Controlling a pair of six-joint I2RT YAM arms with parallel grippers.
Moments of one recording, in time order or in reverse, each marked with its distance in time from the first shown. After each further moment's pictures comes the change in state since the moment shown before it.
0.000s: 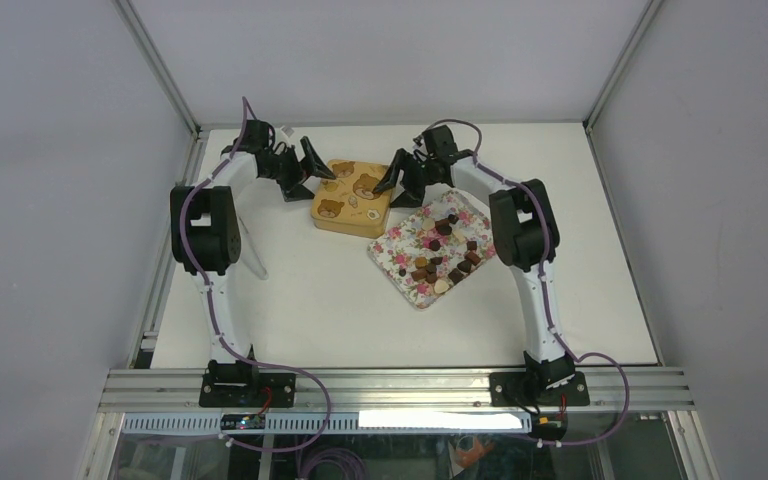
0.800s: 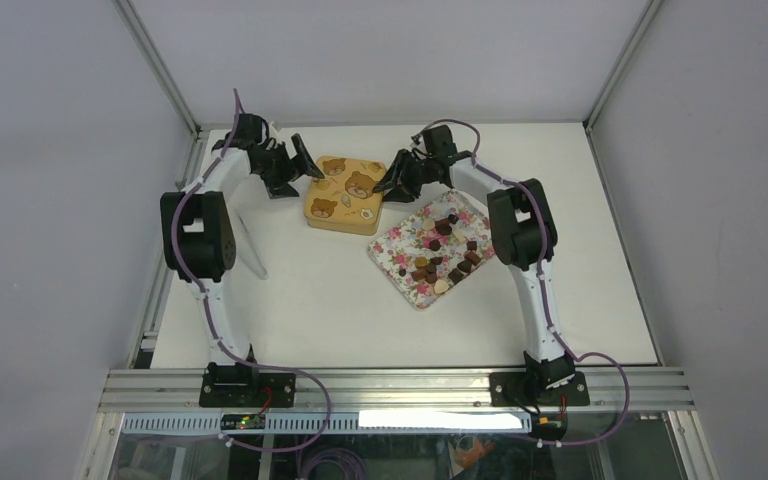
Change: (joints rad) left arm 0.015 -0.055 0.000 -0.083 -0.170 0.050; right arm 0.000 0.032 0.005 0.097 -0.072 0.070
